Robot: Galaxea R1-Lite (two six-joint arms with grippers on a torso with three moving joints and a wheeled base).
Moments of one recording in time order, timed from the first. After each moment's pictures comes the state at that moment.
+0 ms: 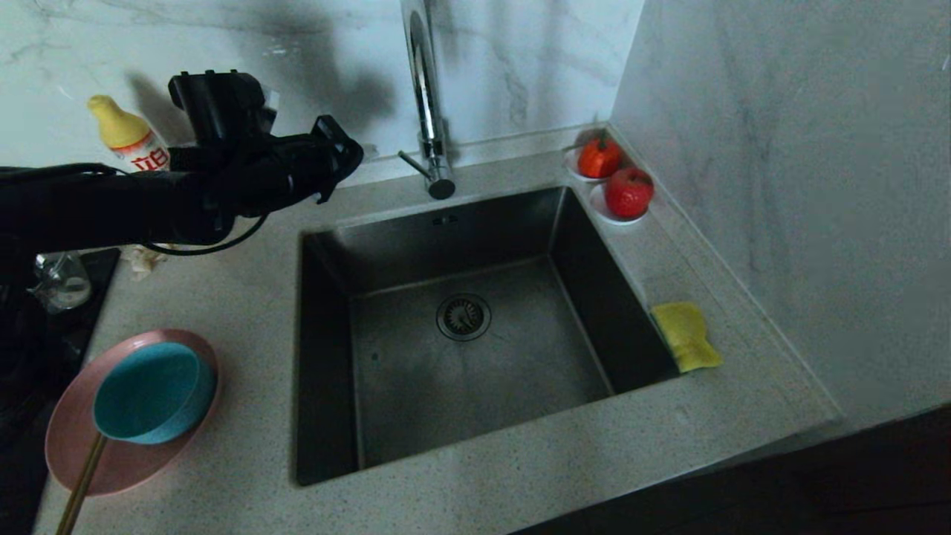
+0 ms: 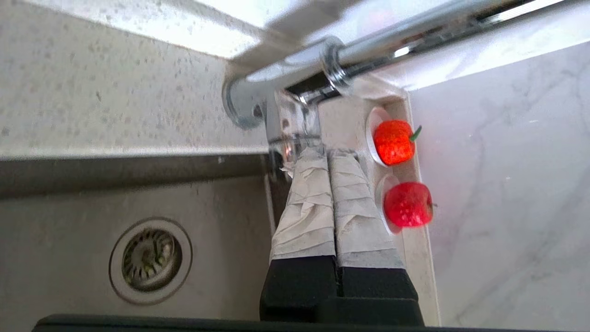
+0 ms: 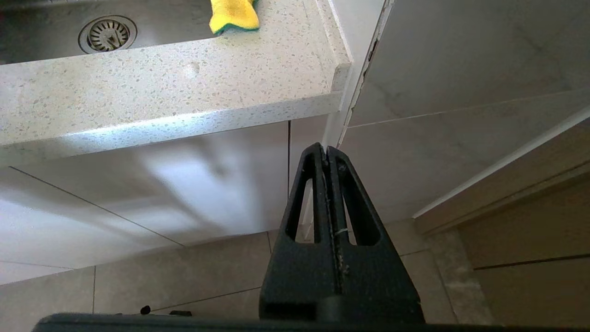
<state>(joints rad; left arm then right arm) -0.15 2.10 -1.80 -0.35 -0.34 -0.76 0.00 0.00 0.00 0.00 0.00 0.00</state>
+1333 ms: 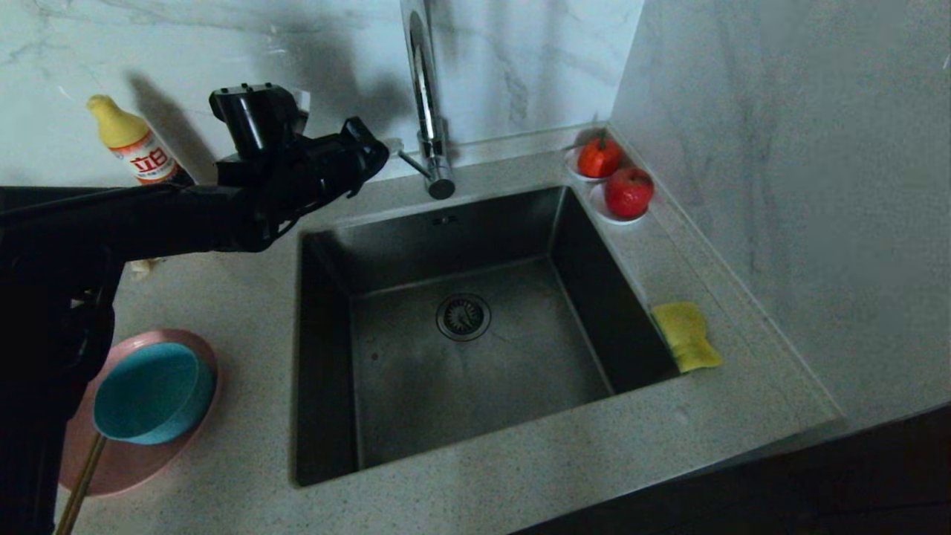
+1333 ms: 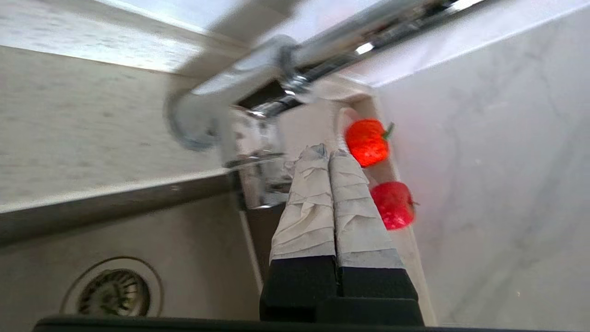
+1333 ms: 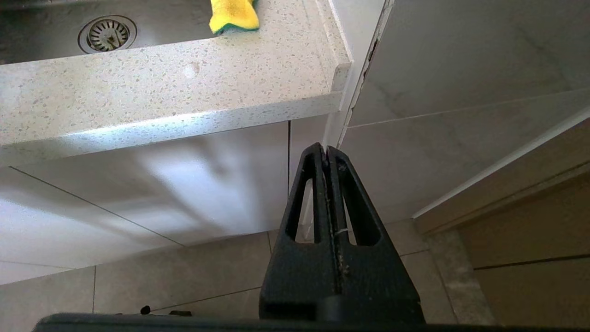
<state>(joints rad) -0.18 2.22 -1.93 -0.45 -0.38 -0.76 0.00 0.00 0.00 0.00 0.00 0.00</state>
